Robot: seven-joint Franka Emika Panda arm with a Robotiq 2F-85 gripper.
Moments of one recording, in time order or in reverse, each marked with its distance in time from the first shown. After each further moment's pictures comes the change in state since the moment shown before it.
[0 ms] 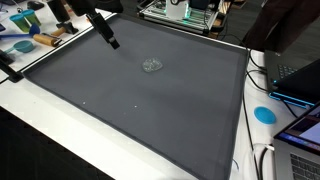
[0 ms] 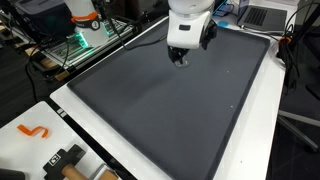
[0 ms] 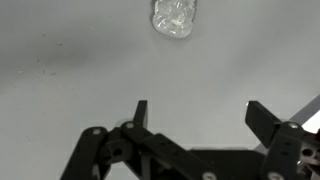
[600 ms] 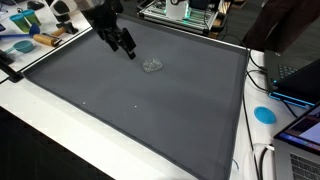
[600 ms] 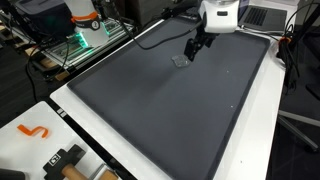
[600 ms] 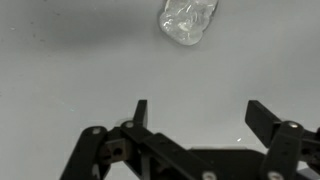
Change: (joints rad) arm 0.119 0.066 0.029 0.093 -0.251 -0.018 0.003
